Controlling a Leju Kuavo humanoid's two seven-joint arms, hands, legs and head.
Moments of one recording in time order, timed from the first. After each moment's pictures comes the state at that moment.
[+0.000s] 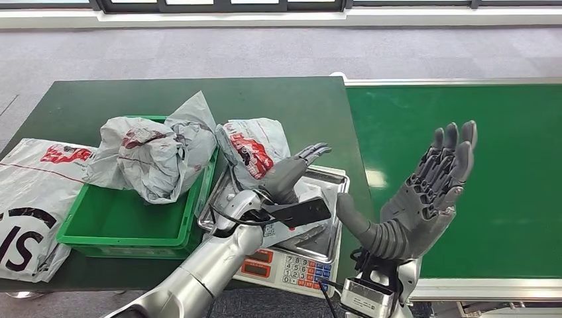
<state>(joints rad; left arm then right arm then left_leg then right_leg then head) -0.61 -0.31 -0.56 -0.73 -0.74 0.23 -0.39 -0.08 0.18 0.39 -1.74 0.55 -0.70 -0.70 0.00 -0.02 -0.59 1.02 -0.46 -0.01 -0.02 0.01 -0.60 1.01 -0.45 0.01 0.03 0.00</state>
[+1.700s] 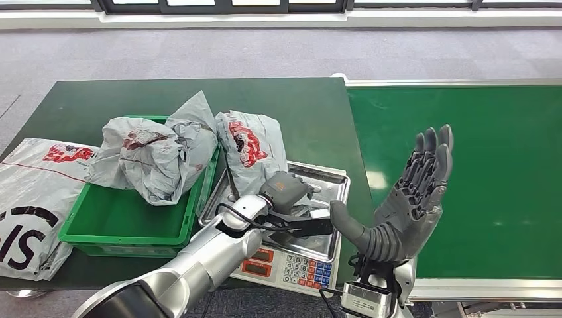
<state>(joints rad) -0.75 -0.29 -0.73 -0.41 -0.99 0.23 -0.14 -0.07 0.12 0.43 -1.71 0.49 -0.69 -0.70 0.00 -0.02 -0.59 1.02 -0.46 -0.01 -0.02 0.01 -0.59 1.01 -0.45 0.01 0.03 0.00</state>
